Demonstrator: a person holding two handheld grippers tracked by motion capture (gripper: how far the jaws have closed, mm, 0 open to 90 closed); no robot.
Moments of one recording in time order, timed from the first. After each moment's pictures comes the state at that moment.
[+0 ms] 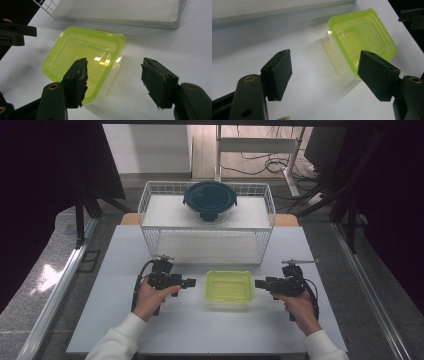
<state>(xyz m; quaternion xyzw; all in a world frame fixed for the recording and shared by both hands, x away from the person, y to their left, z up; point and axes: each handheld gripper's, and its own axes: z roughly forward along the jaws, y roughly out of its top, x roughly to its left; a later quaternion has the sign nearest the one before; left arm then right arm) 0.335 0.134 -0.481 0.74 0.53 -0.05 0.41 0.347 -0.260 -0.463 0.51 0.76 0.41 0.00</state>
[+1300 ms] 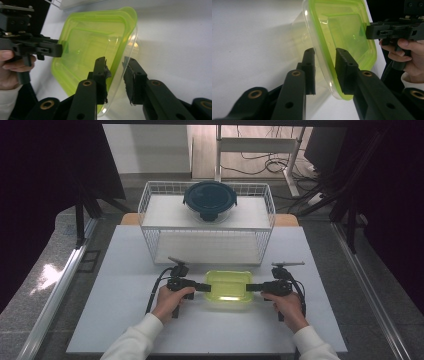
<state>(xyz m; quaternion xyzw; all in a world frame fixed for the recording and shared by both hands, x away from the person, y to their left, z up) 0.355 0.100 -0.525 0.70 0.53 -0.20 0.43 0.366 -0.247 -0.502 0.55 0.72 0.40 -0.14</state>
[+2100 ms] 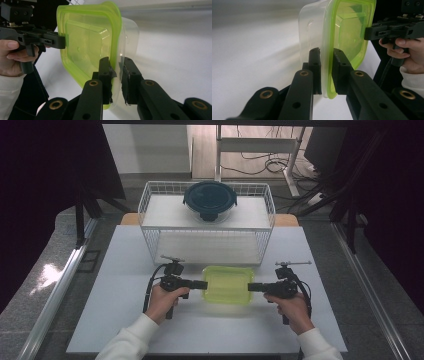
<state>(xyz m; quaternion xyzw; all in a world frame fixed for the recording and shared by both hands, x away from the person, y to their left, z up) 0.329 0.109 -0.480 0.72 0.49 -0.15 0.47 0.340 -0.245 -0.465 0.49 0.74 0.44 -0.10</state>
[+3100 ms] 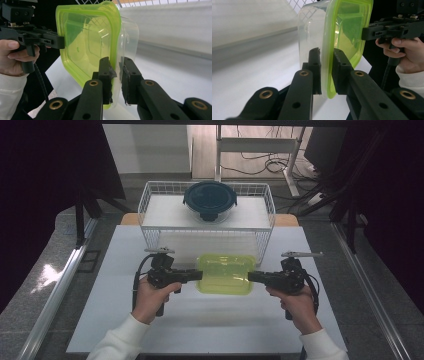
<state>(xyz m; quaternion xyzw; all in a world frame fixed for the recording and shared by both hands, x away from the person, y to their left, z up) 0.300 0.125 -0.405 0.73 0.45 -0.06 0.52 0.321 -0.233 -0.399 0.42 0.75 0.50 -0.04</state>
